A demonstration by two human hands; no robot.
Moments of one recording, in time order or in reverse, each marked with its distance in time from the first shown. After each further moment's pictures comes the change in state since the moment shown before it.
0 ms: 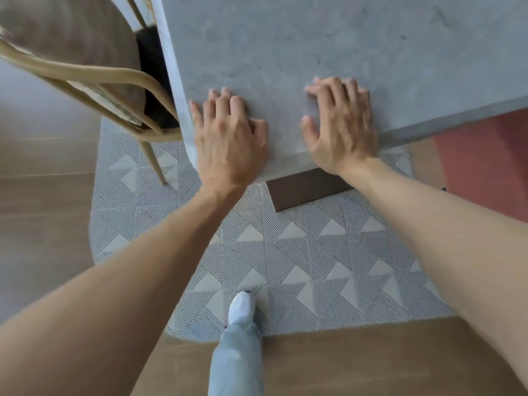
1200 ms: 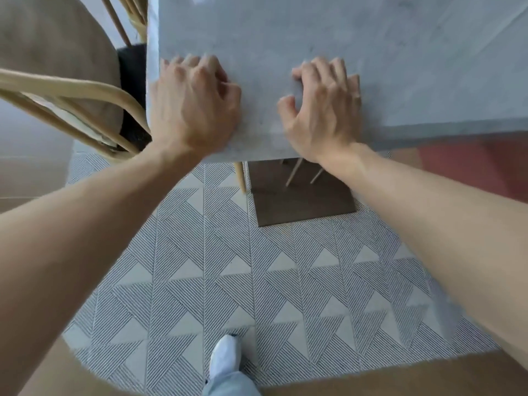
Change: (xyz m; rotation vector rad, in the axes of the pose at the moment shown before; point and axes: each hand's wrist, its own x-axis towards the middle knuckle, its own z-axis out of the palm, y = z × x) left_hand 0.094 -0.037 0.025 -0.041 0.241 0.127; right_hand 0.071 -0.013 0.030 -0.058 0.114 0.080
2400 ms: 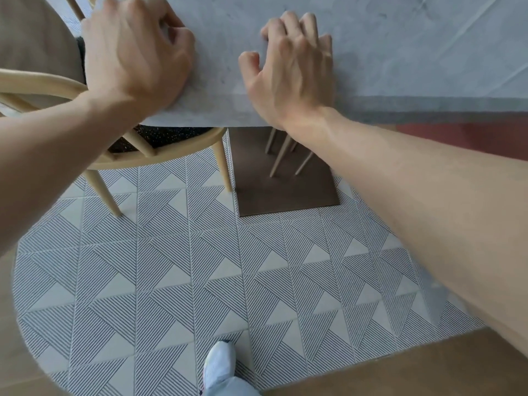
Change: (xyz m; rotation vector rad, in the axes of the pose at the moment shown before) left_hand 0.050 -0.031 0.012 -0.098 -0.005 -0.007; right_hand 0.045 -0.023 0.027 -0.069 0.069 0.047
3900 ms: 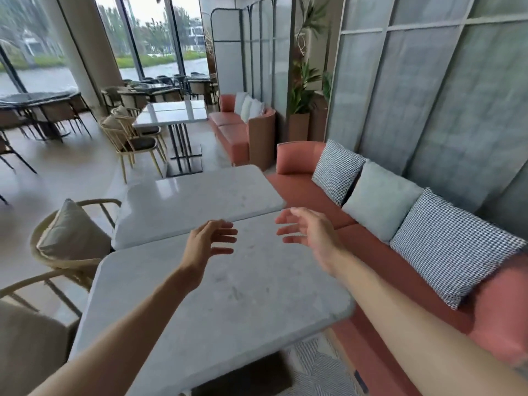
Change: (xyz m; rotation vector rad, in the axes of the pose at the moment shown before) left_hand 0.195 0.481 -0.167 -1.207 -0.529 -0.358; right_hand 0.129 0.391 -0.439 1.607 -0.077 0.609
